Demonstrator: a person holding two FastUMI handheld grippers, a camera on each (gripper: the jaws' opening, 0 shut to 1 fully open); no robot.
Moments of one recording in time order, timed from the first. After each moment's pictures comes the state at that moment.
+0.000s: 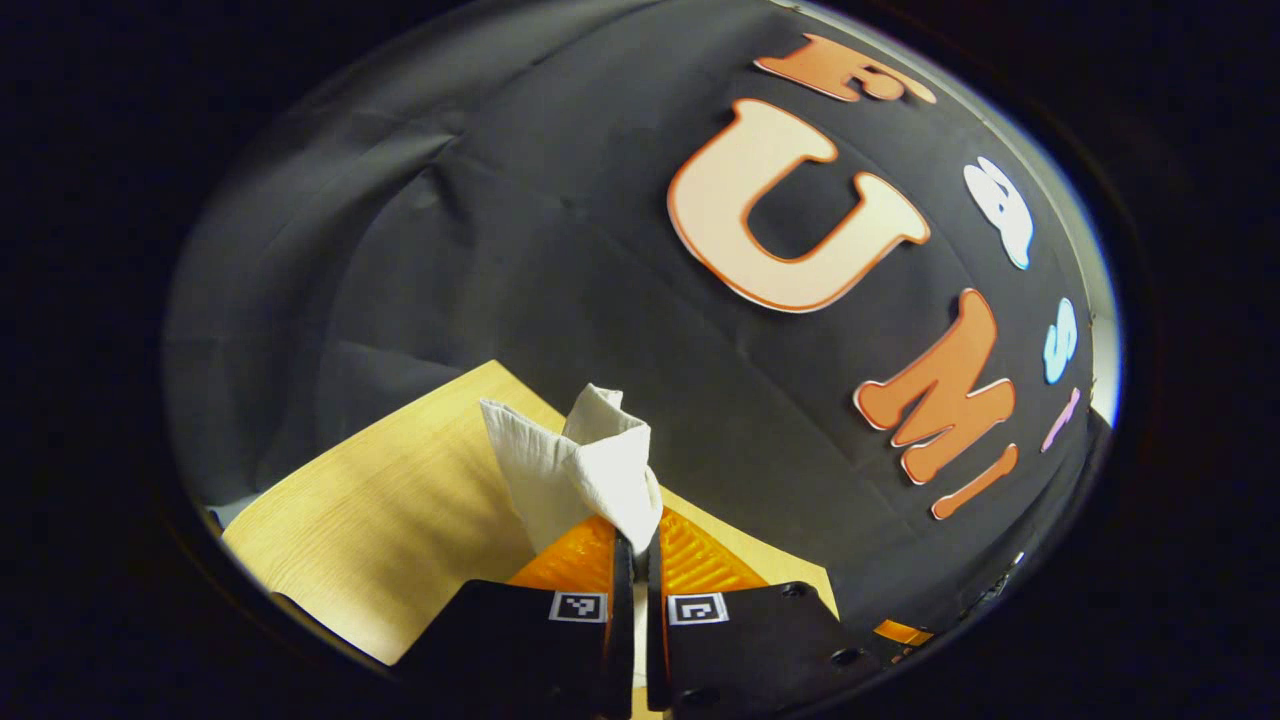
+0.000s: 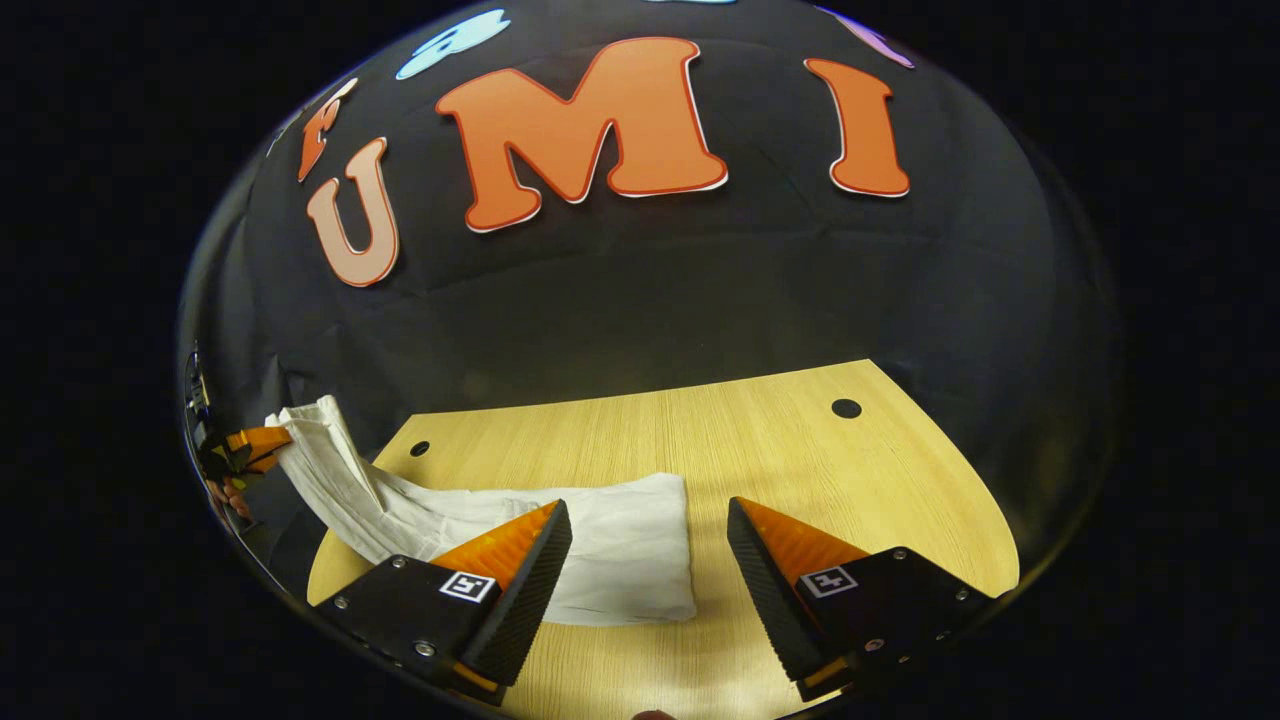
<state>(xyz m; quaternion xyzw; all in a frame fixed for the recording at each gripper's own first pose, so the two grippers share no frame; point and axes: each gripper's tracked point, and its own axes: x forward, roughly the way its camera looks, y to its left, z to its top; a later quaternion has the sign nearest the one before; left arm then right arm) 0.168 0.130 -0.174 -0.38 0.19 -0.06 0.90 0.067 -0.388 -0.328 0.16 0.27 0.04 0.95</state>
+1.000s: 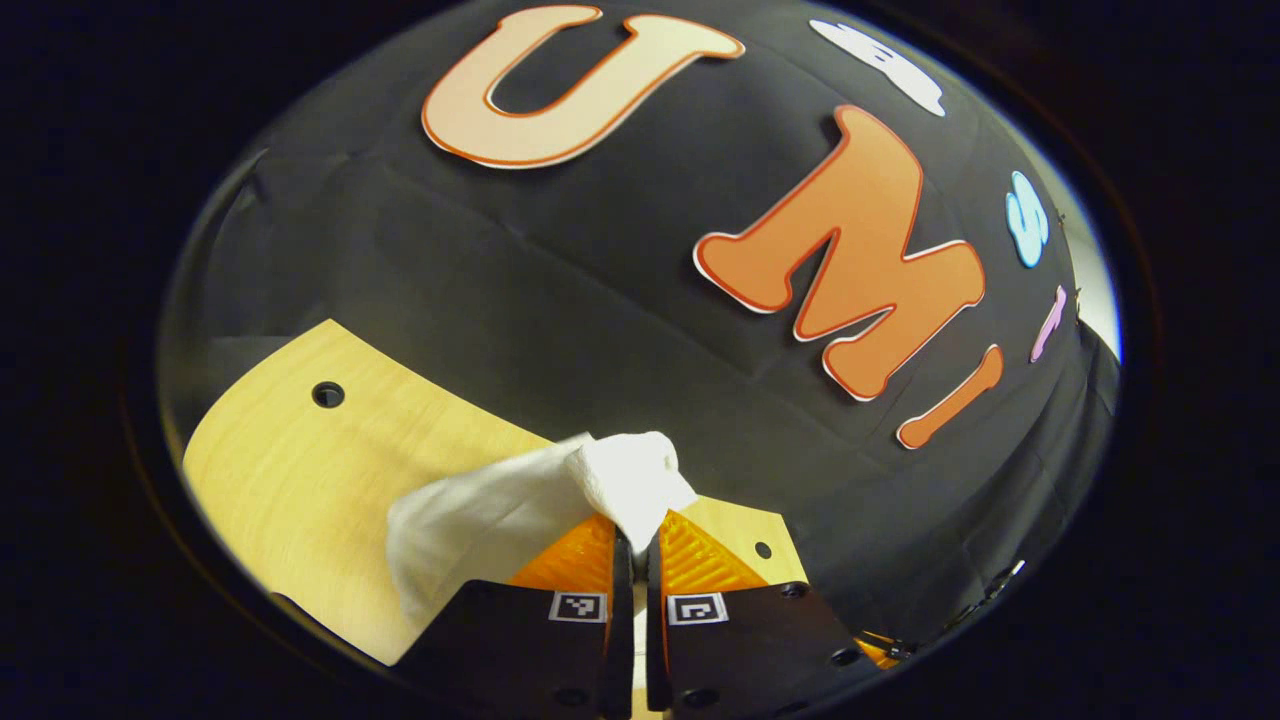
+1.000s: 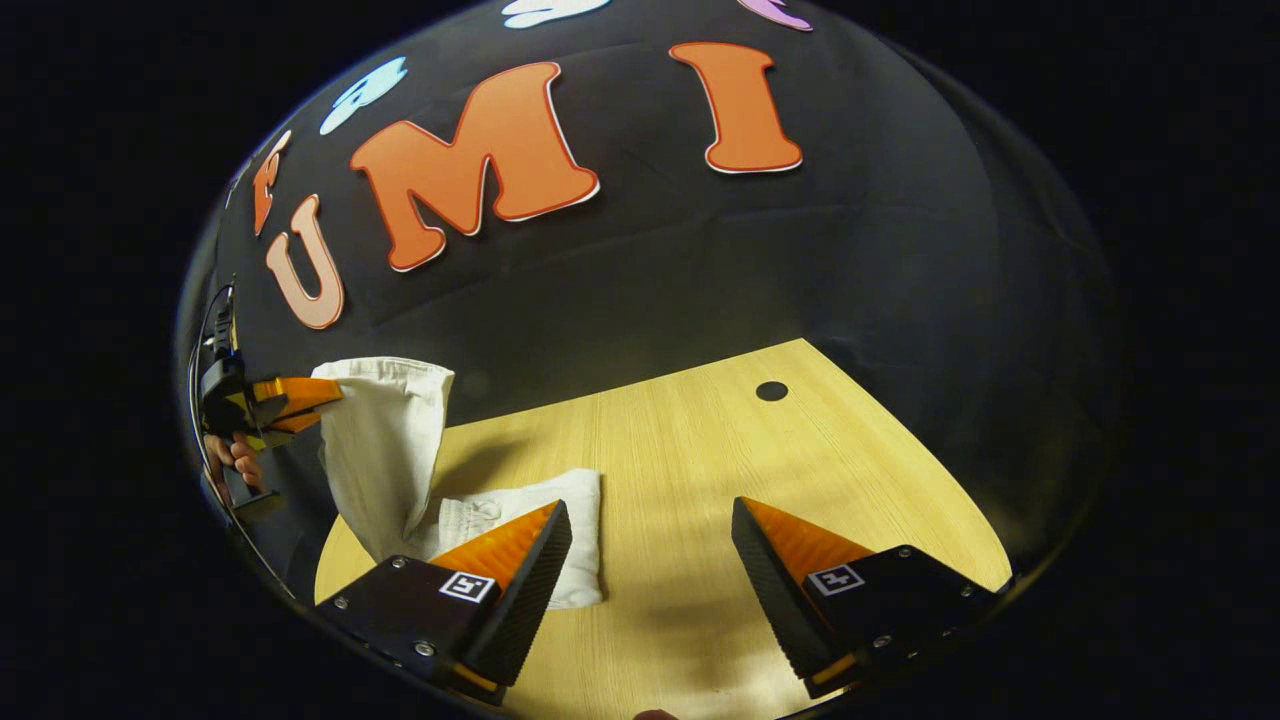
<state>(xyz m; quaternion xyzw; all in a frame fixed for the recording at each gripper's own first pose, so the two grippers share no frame) 0.234 -0.135 -0.127 -0.32 0.25 -0.15 0.90 0.034 -0.497 -0.368 0.21 0.27 0.00 0.94</state>
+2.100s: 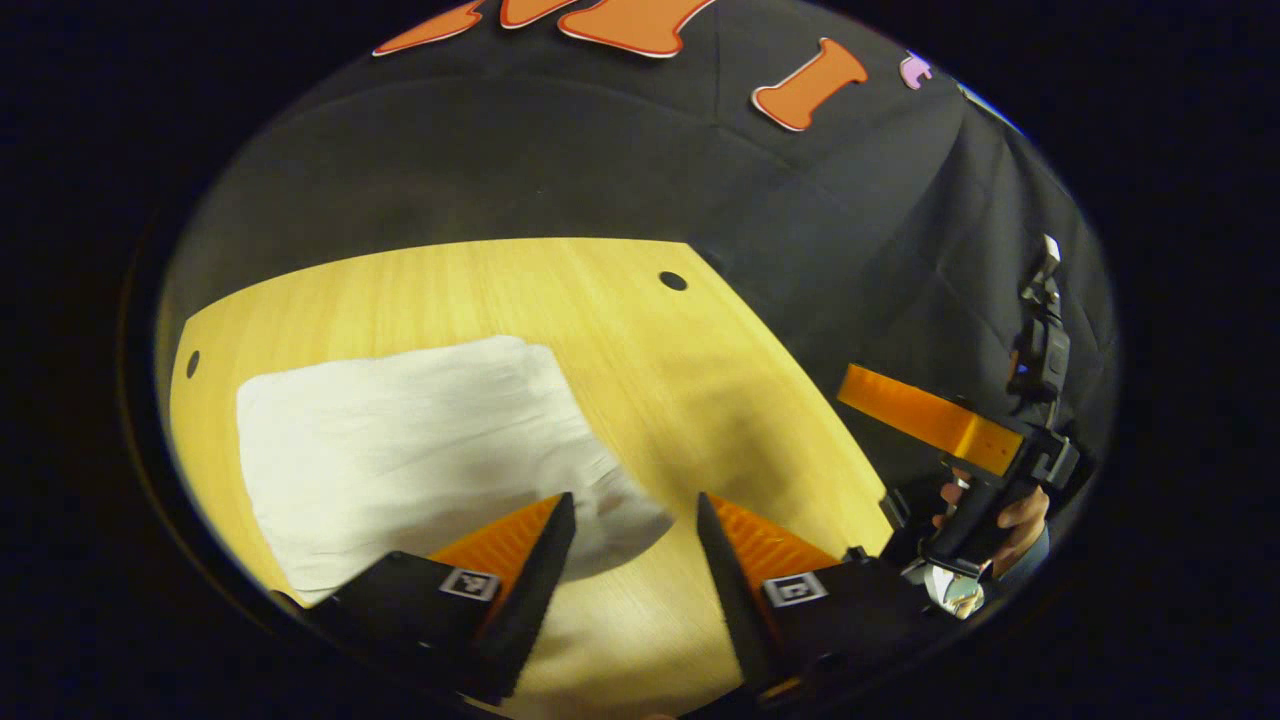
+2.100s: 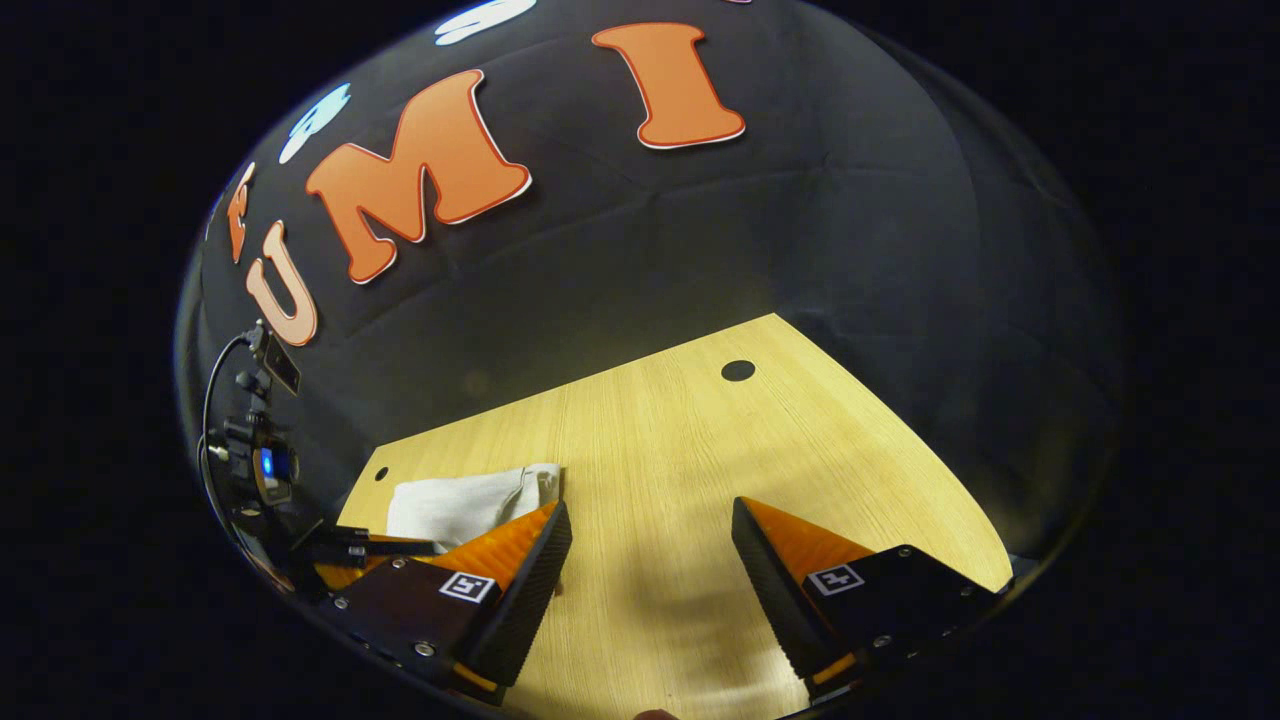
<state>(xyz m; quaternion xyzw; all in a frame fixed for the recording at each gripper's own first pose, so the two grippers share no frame) 0.049 -0.357 -0.269 -0.09 0.42 -0.40 0.81 0.032 -0.534 -0.405 0.24 0.29 -0.01 0.93</state>
